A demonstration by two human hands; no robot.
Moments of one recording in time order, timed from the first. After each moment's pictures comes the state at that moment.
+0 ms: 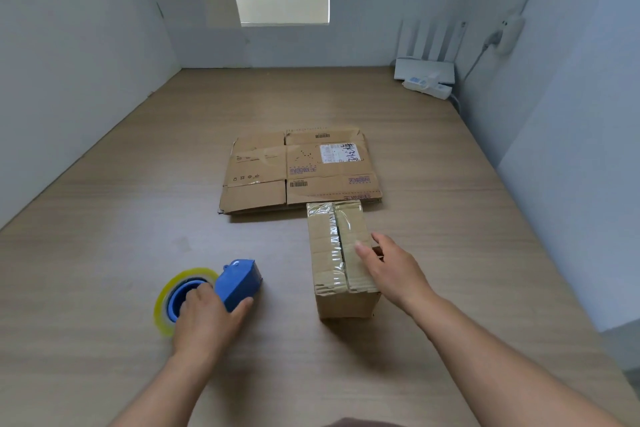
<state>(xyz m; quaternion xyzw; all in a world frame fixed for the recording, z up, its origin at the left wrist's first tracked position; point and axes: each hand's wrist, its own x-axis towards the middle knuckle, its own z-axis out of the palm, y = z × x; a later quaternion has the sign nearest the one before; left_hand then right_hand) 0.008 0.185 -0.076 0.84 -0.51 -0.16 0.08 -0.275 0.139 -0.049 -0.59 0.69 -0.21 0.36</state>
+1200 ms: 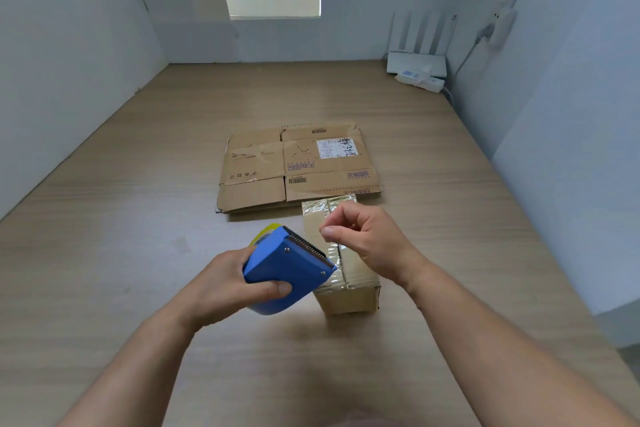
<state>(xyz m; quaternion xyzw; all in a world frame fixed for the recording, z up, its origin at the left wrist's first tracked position) 0.005 0.165 0.018 0.55 -0.65 -0.49 0.20 -0.228 0.139 0.026 -0.65 0.45 -0.38 0.48</state>
